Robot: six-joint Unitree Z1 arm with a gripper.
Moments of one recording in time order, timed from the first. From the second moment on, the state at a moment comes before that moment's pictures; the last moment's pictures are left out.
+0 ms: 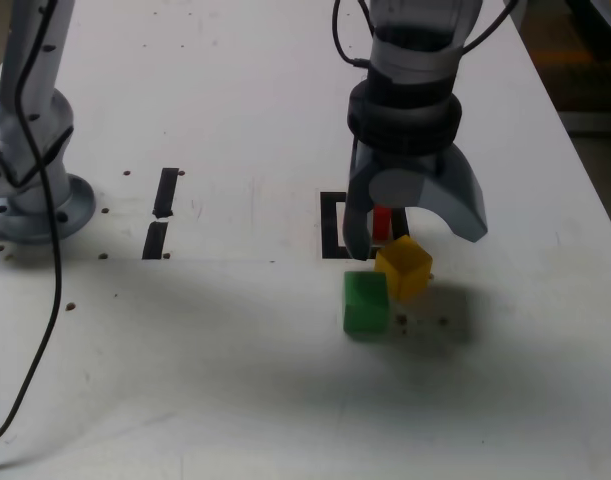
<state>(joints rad) -0.31 2.02 -1.61 1.16 -0.04 -0.12</state>
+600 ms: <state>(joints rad) -0.33 2.04 -1.59 1.21 0.03 -0.06</state>
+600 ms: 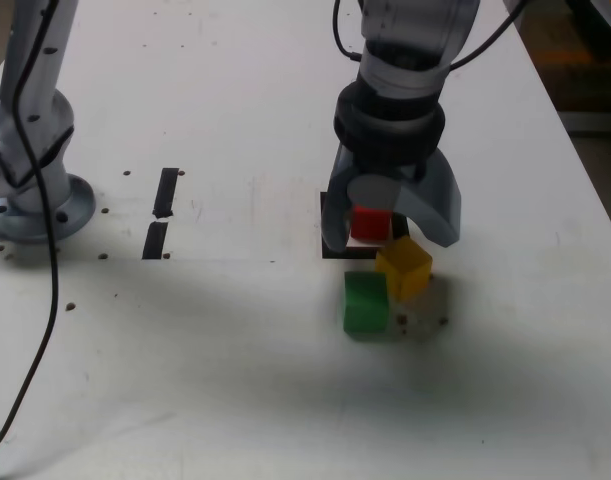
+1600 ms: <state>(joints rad) -0.38 2.16 -1.65 1.17 0.01 -0.06</state>
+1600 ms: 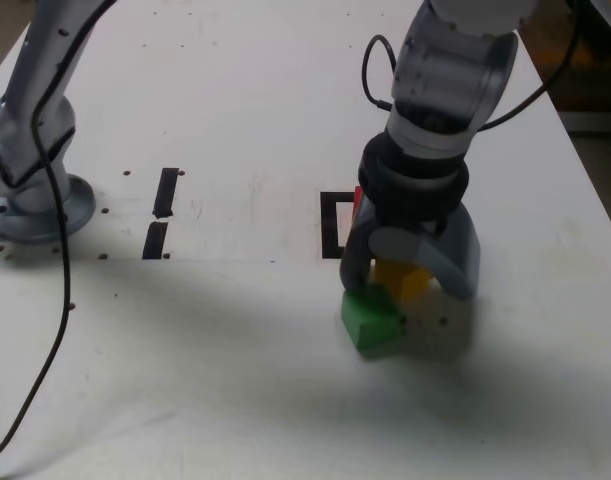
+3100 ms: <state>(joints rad) -0.38 2.21 -1.74 1.17 0.04 -0.08</state>
